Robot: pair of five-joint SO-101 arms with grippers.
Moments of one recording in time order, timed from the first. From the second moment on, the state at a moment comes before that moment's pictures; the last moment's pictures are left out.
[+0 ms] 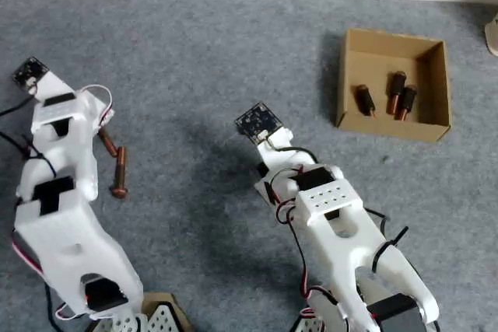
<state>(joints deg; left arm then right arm) -24.6 27.3 5.1 44.7 39.1 -25.7 -25.8 55.2 39.6 22.0</state>
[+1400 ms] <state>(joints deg) -10.2 28.7 -41.5 81.9 28.2 -25.7 -29.0 62.9 30.4 22.4</state>
